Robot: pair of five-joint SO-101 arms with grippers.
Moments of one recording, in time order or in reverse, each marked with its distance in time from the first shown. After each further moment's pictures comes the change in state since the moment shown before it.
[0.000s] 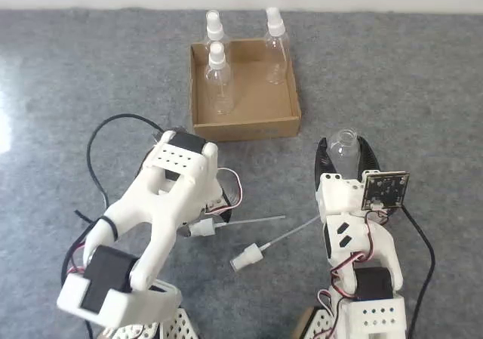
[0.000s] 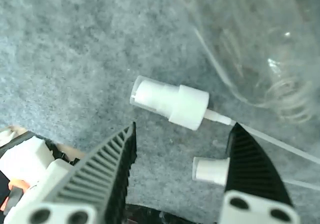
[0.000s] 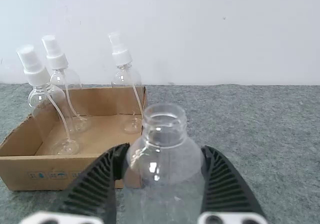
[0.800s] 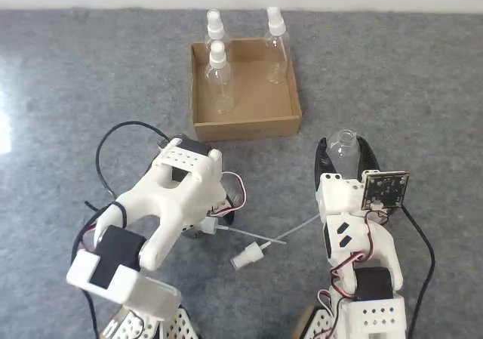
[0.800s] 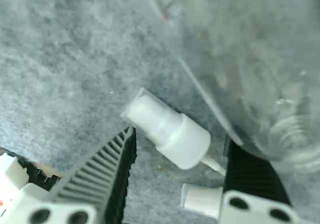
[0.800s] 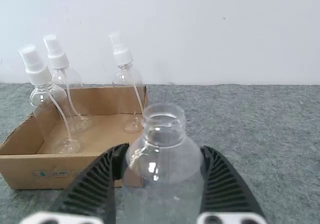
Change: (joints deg) left arm 0.3 10.5 2.0 -11.1 3.0; right arm 0.0 0.0 0.0 0.0 0.0
